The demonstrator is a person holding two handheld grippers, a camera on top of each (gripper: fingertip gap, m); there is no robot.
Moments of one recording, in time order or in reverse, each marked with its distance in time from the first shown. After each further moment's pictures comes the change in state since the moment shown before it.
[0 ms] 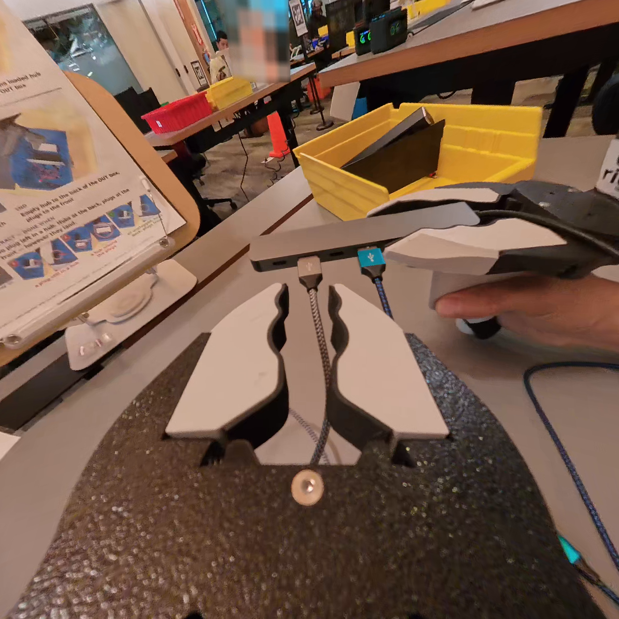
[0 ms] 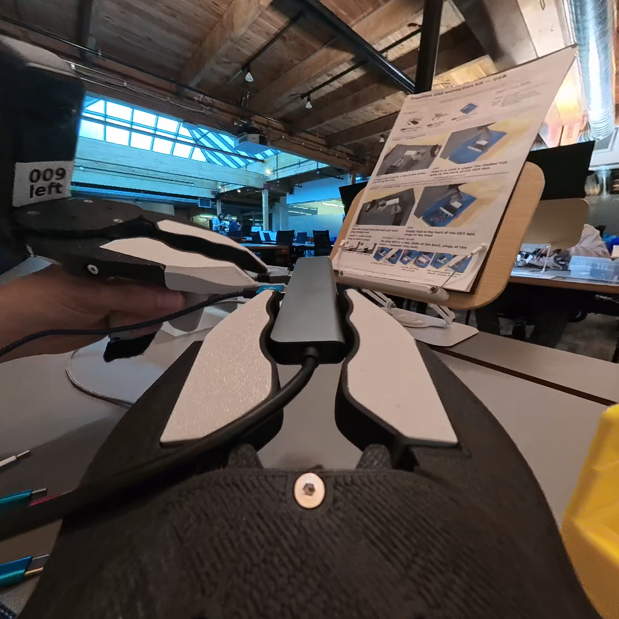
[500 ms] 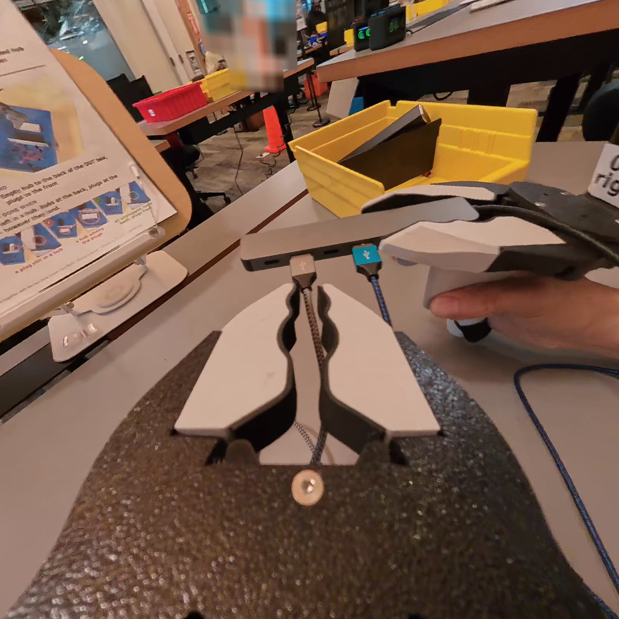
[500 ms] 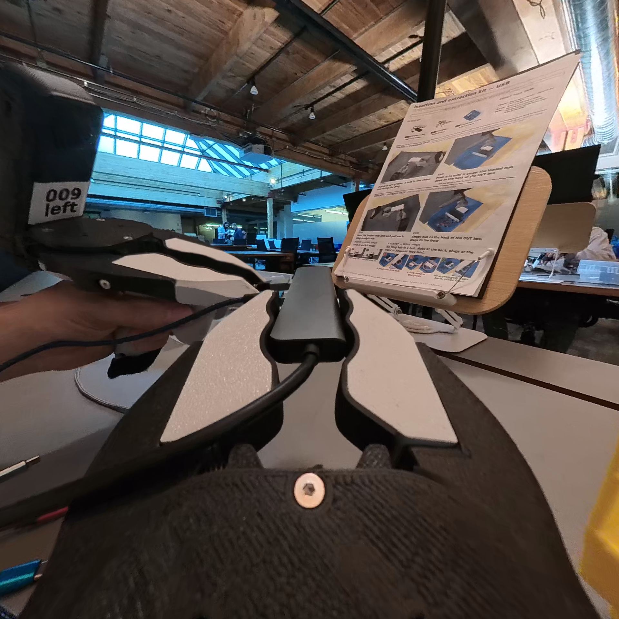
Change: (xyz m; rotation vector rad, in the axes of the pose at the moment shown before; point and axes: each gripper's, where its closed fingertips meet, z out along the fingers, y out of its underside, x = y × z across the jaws) left arm 0.005 0.006 0.001 -0.006 0.014 -0.041; right arm -0.005 -0.002 0.001 0.026 -0.012 0.017
